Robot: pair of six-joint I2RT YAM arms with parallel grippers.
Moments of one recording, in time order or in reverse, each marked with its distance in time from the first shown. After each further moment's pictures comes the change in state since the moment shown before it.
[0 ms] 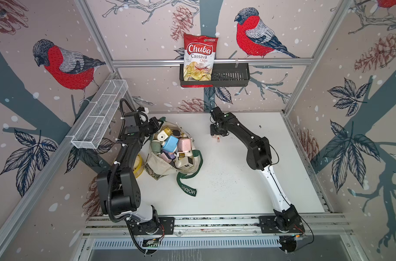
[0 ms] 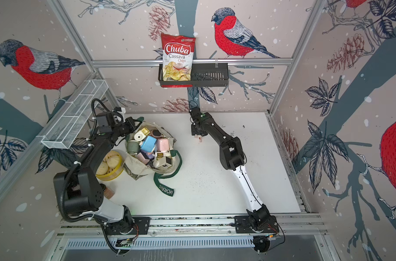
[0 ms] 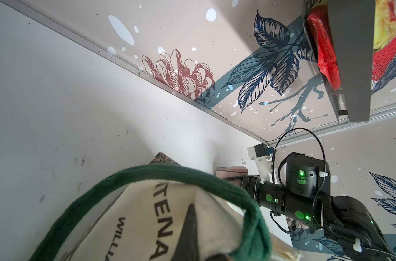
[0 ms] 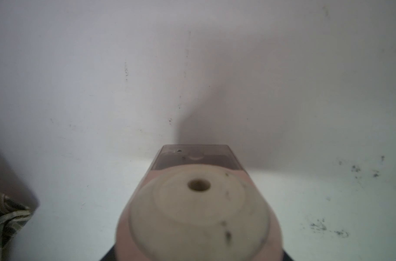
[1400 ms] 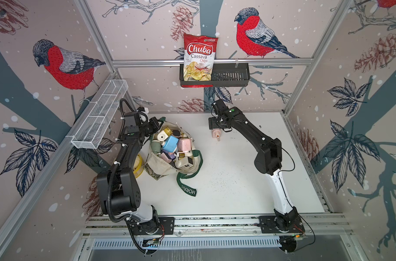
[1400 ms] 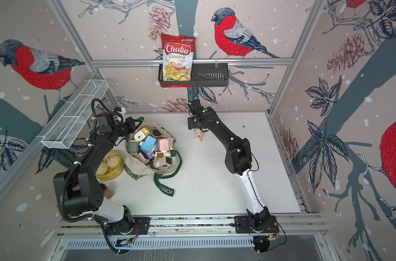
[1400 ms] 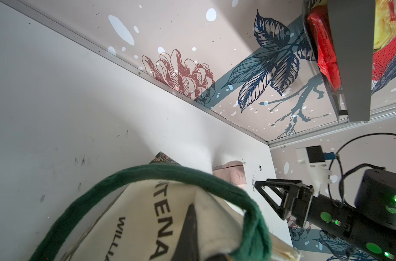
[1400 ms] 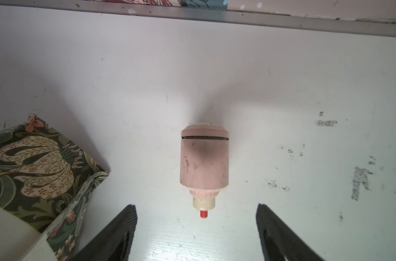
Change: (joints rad) left arm 0.001 0.000 0.002 -0.004 0.000 0.001; right arm 0.055 -0.306 -0.176 0.008 0.095 -0.014
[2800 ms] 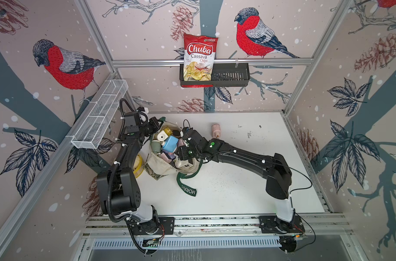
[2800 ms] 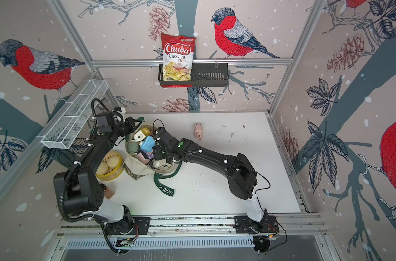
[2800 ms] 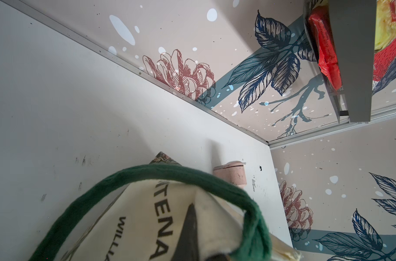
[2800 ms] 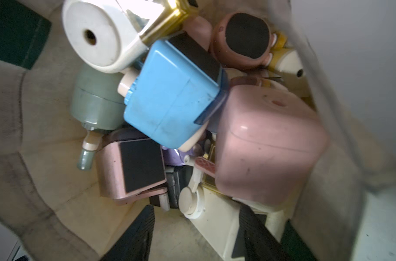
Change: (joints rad) left arm 0.001 0.000 0.002 -0.003 -0.003 -0.001; right arm 0.447 -0.272 -0.505 0.470 -0.132 0.201
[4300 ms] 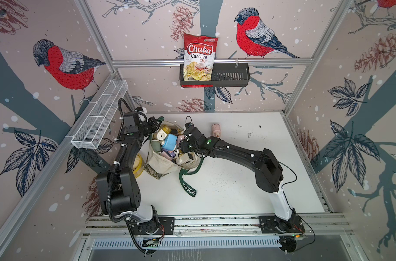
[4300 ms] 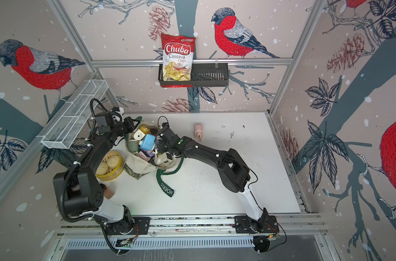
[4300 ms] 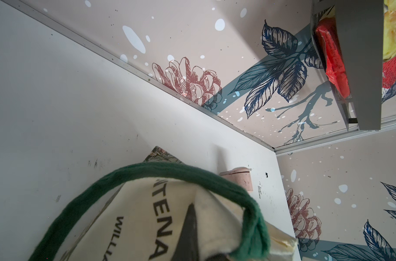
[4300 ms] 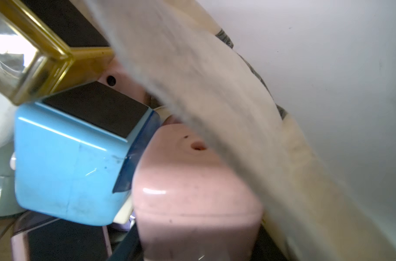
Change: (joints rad) left arm 0.004 0.000 0.000 0.002 -0.032 0.001; right arm -0.082 0.137 0.052 0.159 0.045 -0.034
